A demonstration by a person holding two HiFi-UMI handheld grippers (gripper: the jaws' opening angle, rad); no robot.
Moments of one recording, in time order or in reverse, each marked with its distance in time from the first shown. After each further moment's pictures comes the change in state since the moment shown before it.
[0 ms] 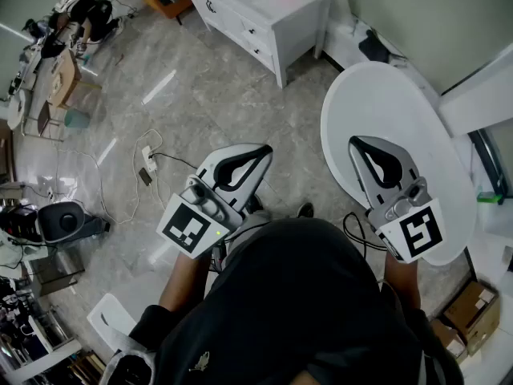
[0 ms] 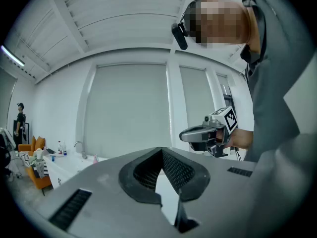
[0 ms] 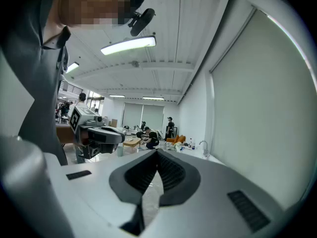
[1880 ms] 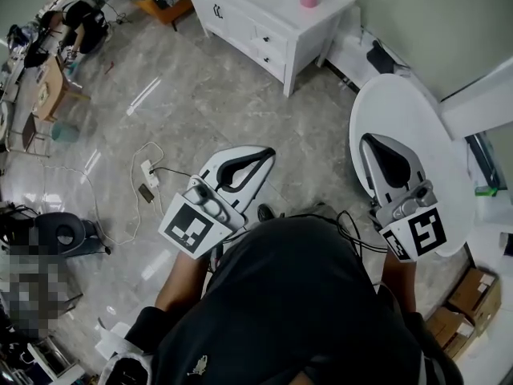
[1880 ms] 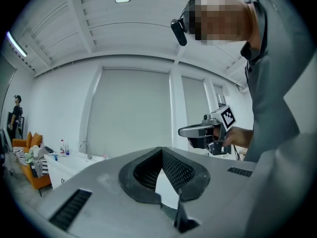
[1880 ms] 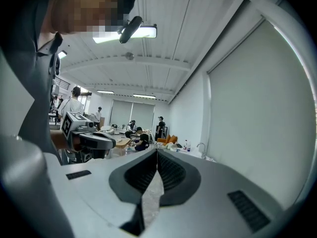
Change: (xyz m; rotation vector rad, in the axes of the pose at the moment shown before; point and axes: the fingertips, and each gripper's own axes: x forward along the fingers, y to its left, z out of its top) left arm -0.128 0.144 -0.016 -0.048 -0.053 -0.088; right arm 0.149 0.084 0.048 0.000 0.026 -0.158
